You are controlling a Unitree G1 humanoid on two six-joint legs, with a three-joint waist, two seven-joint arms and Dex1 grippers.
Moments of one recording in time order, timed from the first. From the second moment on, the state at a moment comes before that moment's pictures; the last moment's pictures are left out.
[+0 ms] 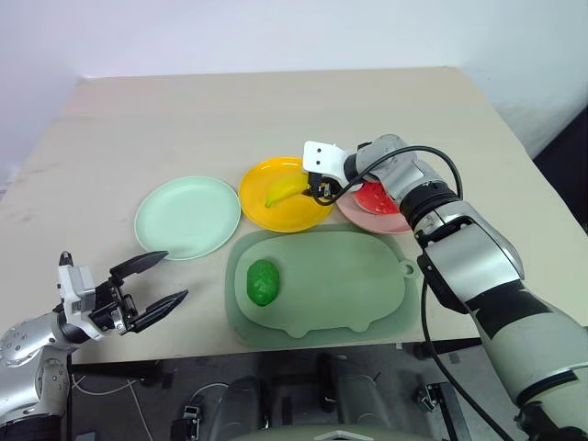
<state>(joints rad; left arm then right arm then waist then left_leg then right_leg) 0.12 0.61 0.41 0.09 -0.64 -0.13 -1.35 -1.34 -0.28 0.45 1.26 -0.22 -0.17 0.95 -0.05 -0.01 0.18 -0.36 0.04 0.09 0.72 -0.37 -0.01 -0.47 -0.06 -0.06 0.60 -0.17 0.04</state>
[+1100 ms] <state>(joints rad) 0.02 0.66 0.34 0.08 -0.64 -0.02 -1.37 -0.64 -0.81 -0.10 0.13 0.41 0.36 1.49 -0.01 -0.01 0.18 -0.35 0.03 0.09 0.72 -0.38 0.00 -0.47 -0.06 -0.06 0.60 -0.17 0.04</state>
